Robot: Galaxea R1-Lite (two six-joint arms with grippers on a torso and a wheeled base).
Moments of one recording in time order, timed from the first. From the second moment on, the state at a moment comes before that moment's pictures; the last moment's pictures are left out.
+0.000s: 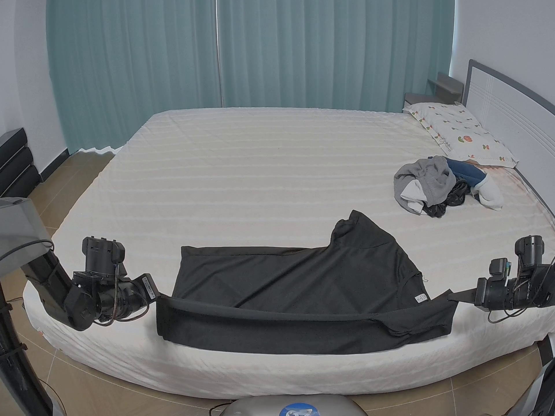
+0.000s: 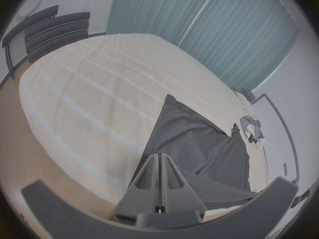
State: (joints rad) left arm -0.09 2.01 -0.53 -0.74 -0.06 -0.59; right arm -0.26 1.88 -0.44 -0.59 0.74 0.12
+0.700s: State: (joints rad) left arm -0.09 2.25 -0.61 -0.88 -0.02 -0.70; right arm -0.23 2.15 -0.45 -1.10 0.69 0.37
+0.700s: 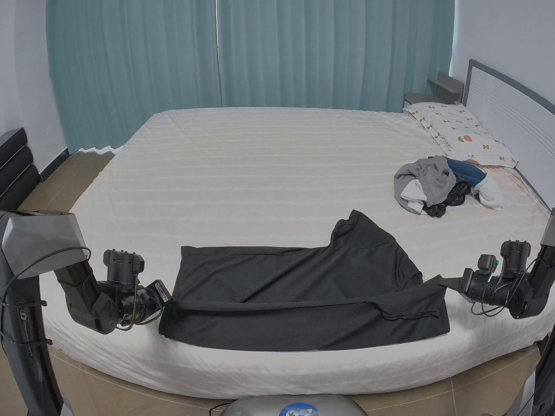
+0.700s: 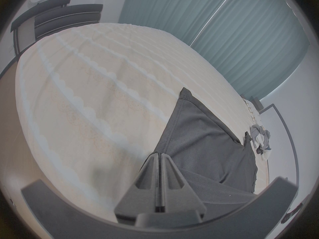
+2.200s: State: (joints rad) left arm -0.10 2.31 -0.73 -0.91 -0.02 -0.89; right arm -0.15 2.37 -0.44 -1.48 0.47 0.59
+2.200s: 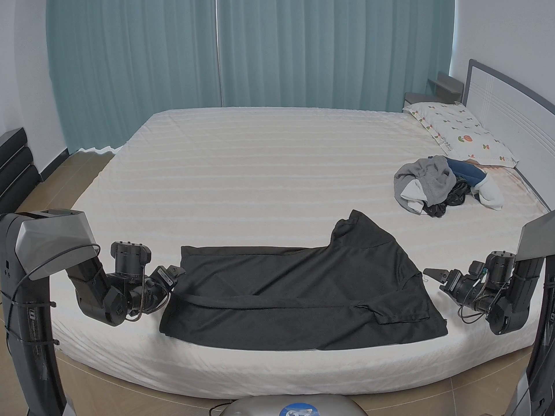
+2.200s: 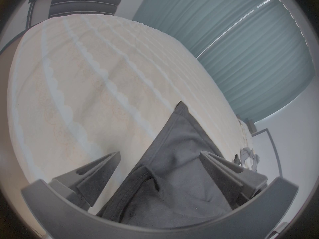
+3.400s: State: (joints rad) left arm -0.07 2.25 -0.67 -0.97 -0.03 -0.96; right arm 0.17 2.34 -0.27 -1.44 0.27 0.77
